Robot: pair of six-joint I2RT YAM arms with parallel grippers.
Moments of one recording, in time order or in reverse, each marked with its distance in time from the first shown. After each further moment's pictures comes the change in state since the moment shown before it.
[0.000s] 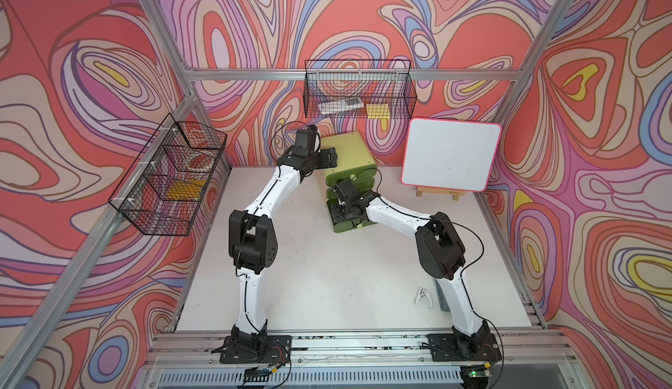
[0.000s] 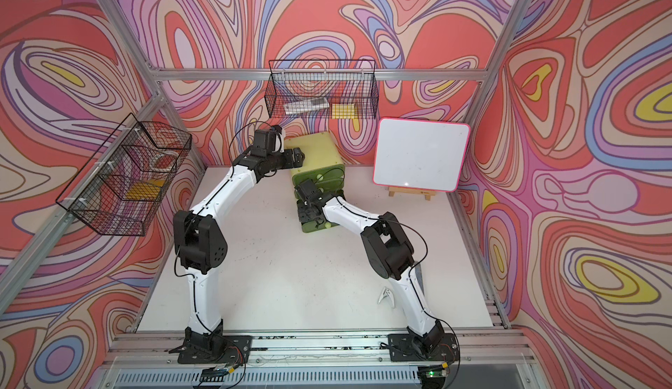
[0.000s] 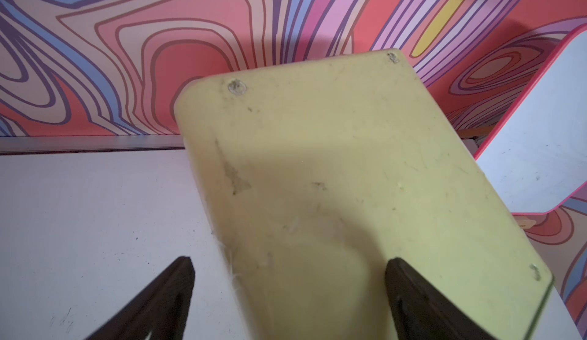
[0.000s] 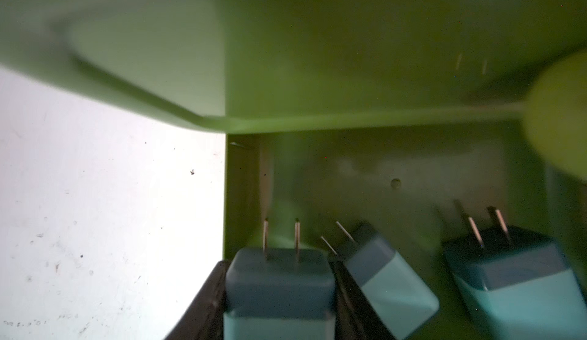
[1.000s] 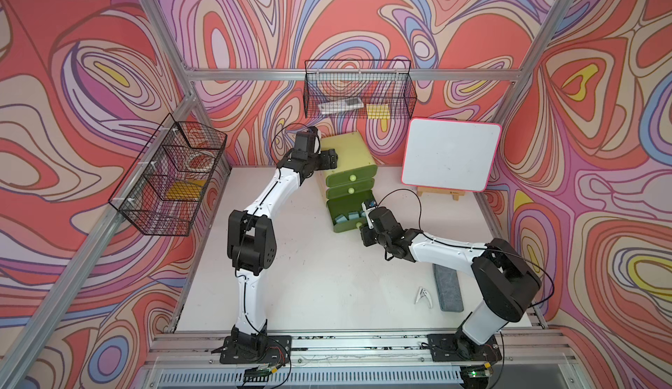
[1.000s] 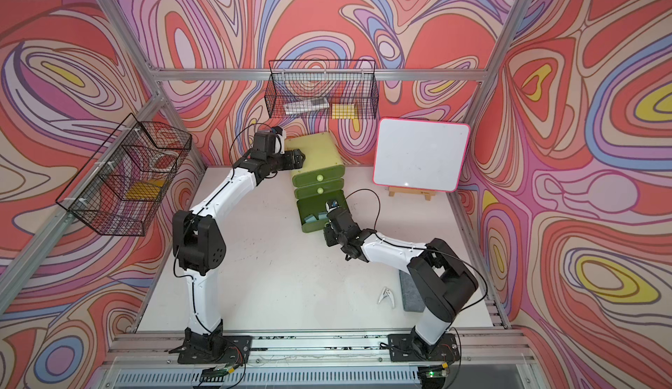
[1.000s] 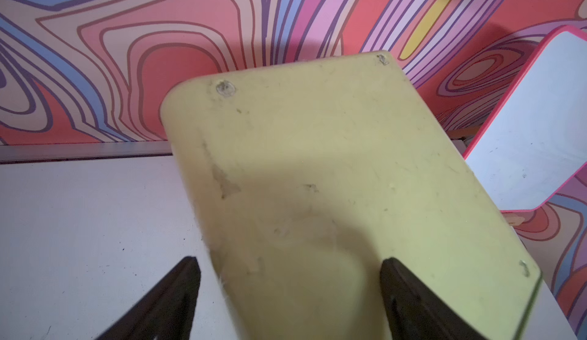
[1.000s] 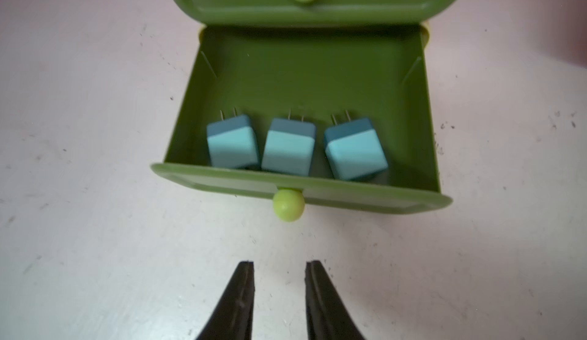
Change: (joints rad) left arm 0.001 -0.018 -0.065 0.078 0.027 0.003; right arm 0.000 -0.566 -0.922 0.582 0.120 -0.182
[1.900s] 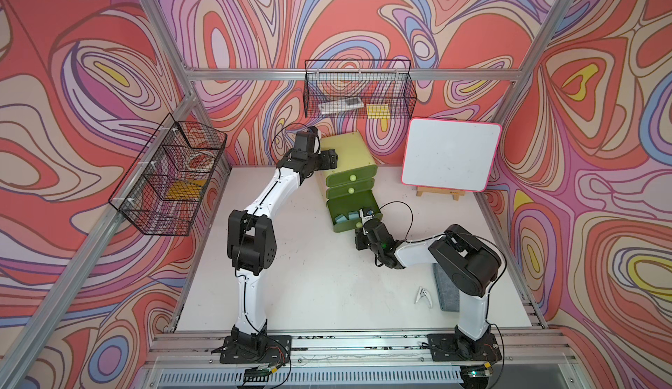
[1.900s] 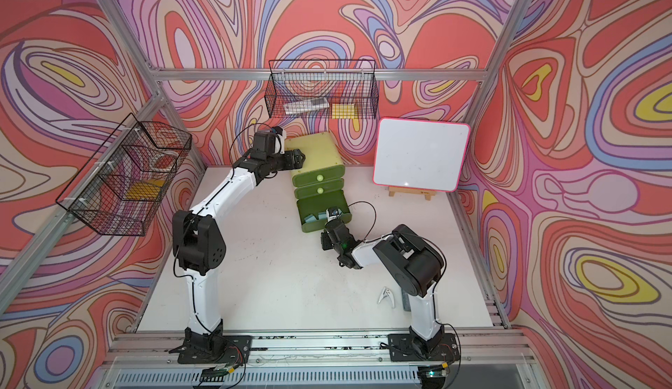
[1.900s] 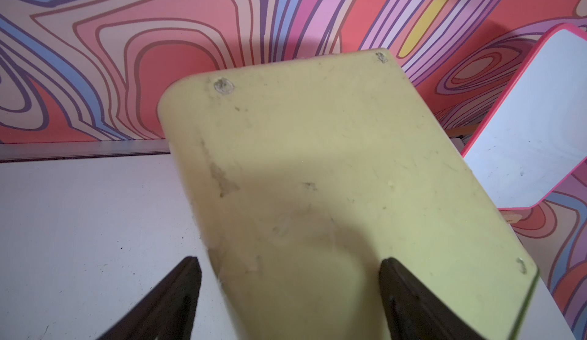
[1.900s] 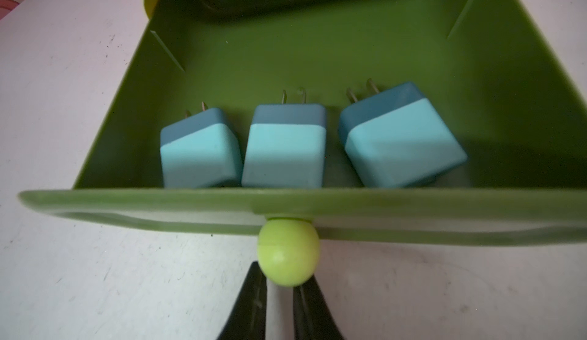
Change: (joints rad) left arm 0.000 0.000 0.000 -0.005 0.013 0.000; right arm 0.001 0.277 -0.045 0.438 0.014 0.110
